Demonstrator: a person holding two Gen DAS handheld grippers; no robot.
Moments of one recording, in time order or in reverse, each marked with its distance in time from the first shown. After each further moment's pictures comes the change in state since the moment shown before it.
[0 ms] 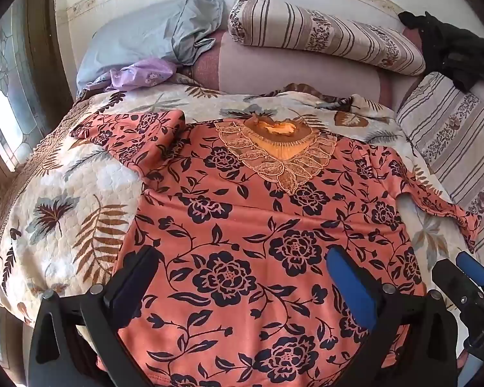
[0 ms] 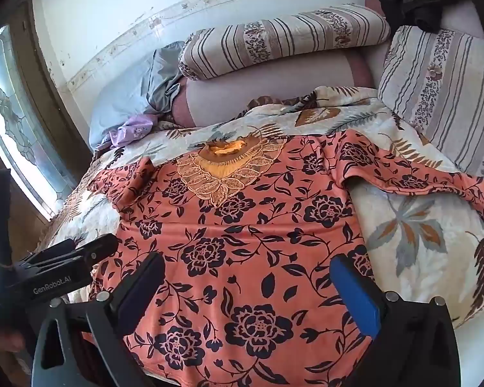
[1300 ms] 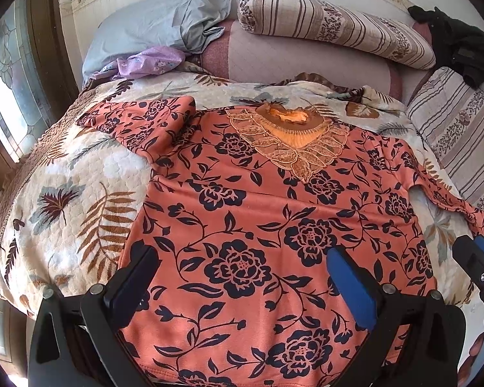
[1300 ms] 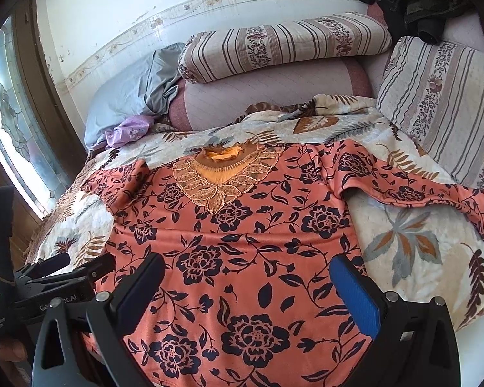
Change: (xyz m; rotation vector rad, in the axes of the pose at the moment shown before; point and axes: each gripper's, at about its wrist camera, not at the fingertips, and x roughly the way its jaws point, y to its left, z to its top) left arm 0.011 0.015 -0.009 -0.047 0.014 -0.025; right arm 0.003 0.009 0.007 -0.036 -0.038 -0.041
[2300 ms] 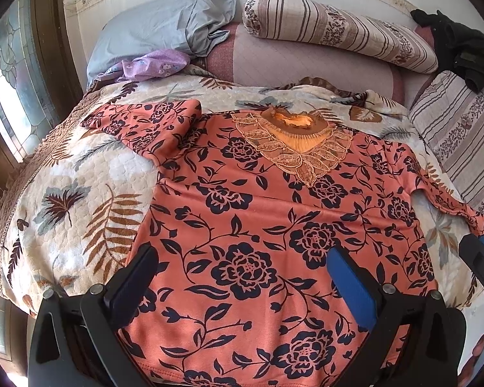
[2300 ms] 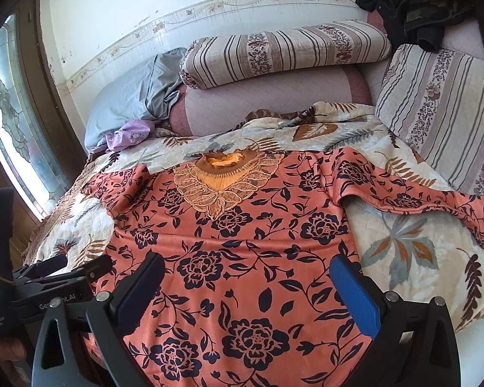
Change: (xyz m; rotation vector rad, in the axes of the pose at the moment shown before) left arm -0.005 0.005 0.001 -0.006 -0.014 0.010; right arm -0.008 0.004 0.003 -0.010 -0.031 -0.007
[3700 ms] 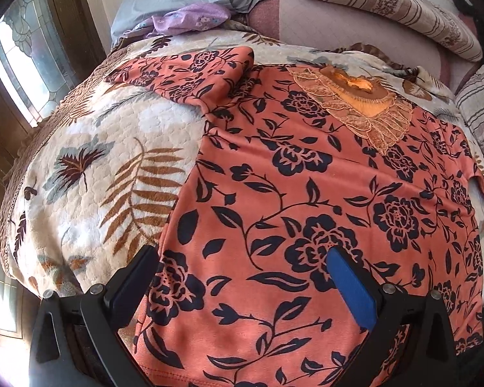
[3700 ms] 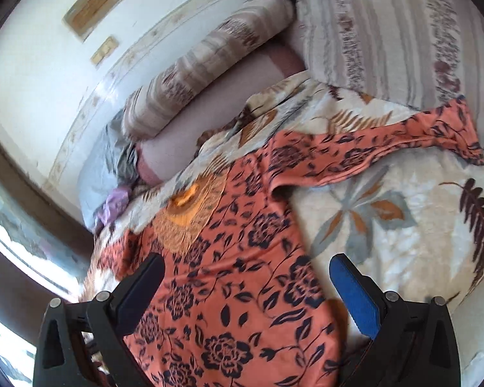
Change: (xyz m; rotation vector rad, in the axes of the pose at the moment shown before) left arm 0.059 0.059 -0.021 -0.067 0.145 0.123; right arm -0.011 -0.193 -0.015 0.579 -0.072 0.101
